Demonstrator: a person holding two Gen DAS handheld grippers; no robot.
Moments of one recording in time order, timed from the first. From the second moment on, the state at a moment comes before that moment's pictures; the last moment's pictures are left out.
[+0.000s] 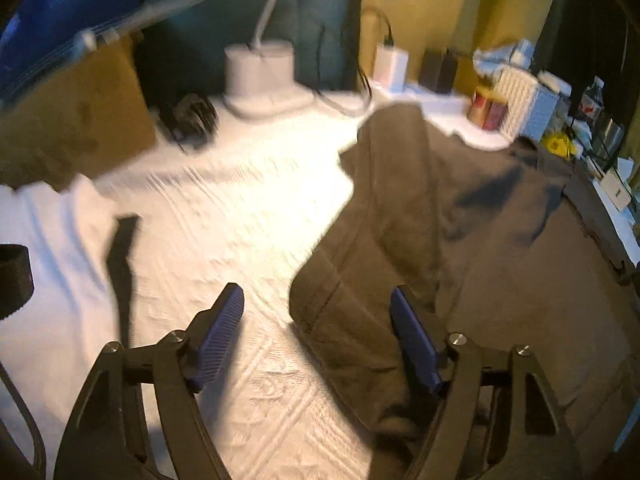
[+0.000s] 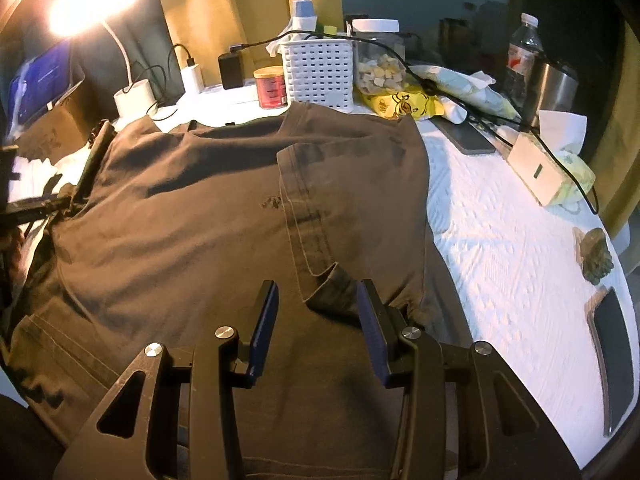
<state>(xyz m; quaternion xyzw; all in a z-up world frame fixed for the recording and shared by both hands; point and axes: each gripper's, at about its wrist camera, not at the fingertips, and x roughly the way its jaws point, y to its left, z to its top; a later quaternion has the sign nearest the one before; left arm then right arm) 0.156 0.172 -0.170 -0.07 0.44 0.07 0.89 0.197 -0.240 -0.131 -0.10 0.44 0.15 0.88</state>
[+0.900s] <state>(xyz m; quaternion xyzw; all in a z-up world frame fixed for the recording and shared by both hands) 0.109 0.171 -0.140 -0.10 0.40 0.16 0.90 0.186 -0.255 -0.136 -0.07 0.43 0.19 0.88</state>
